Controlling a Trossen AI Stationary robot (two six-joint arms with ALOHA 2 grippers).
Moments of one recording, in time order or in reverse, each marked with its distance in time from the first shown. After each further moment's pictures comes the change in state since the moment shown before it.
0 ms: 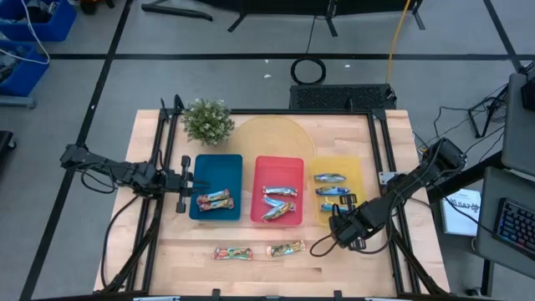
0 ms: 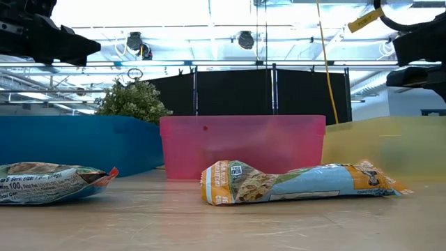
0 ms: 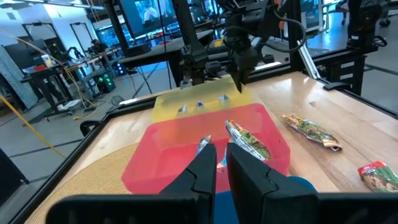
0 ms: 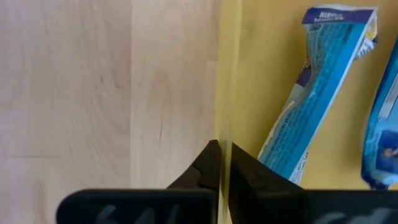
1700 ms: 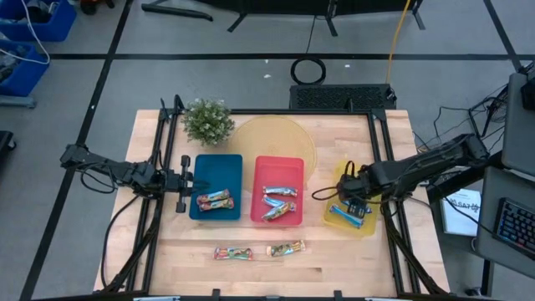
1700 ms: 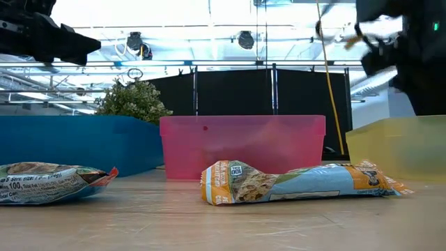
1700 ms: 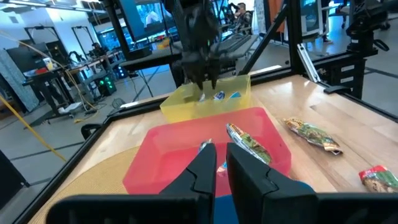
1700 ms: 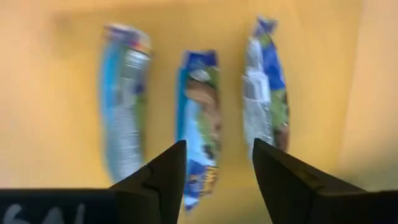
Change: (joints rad) left arm 0.000 0.000 0.000 0.014 0.000 0.005; right arm -0.389 -0.350 -0.134 -0.194 -0.070 0.127
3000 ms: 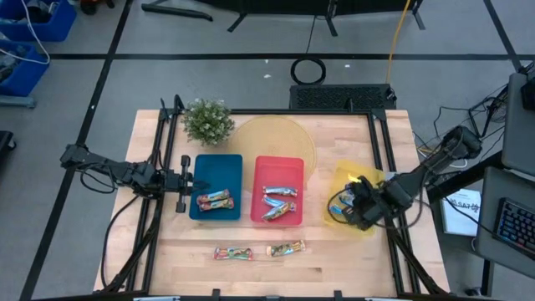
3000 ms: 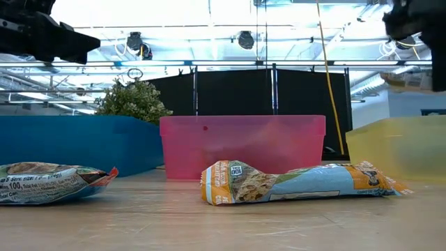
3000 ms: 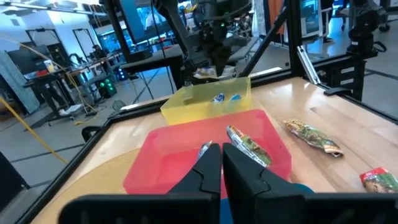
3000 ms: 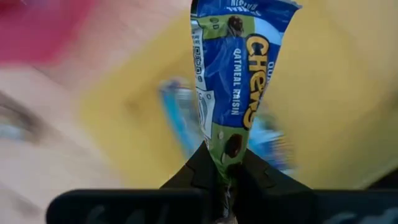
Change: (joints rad) left arm 0.000 0.000 0.000 0.010 0.001 0.006; right arm 0.373 0.014 0.153 -0.098 0.222 0.932
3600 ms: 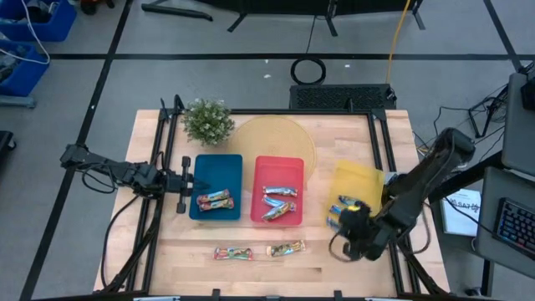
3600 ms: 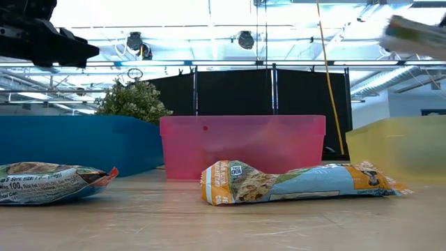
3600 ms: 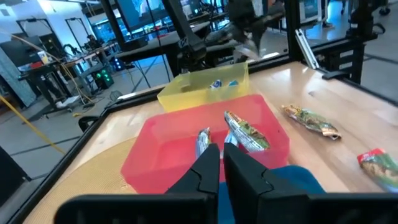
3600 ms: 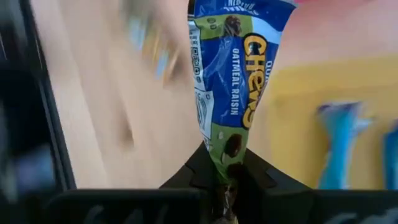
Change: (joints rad) left arm 0.000 0.000 0.000 -0.055 0.002 -0.001; right arm 0.205 0.126 -0.001 0.487 0.109 -0.371
